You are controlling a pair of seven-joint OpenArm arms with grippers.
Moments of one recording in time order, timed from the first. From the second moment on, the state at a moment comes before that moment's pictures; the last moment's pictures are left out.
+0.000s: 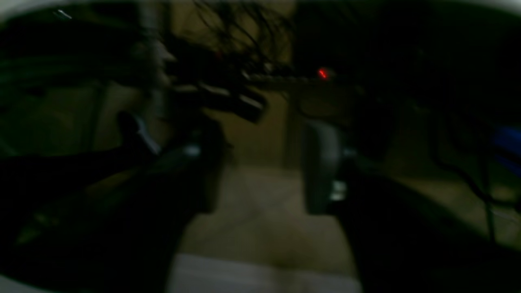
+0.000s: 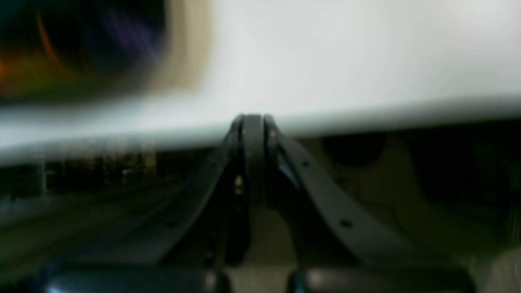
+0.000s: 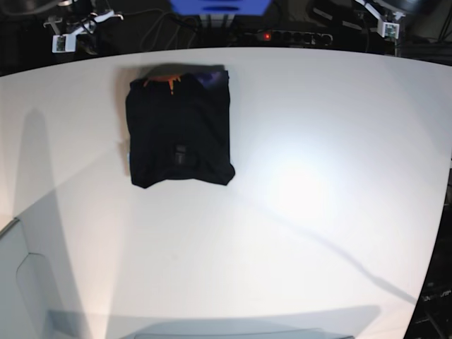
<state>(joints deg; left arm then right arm) 53.3 4.0 -48.2 114.5 -12.5 -39.2 45.1 -50.4 -8.9 38.3 109.0 13.9 39.5 -21.9</state>
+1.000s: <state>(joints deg) 20.9 -11.8 -9.5 19.0 -12.8 -8.3 -1.5 -32.0 3.0 22.5 33.8 -8.1 23.8 9.9</state>
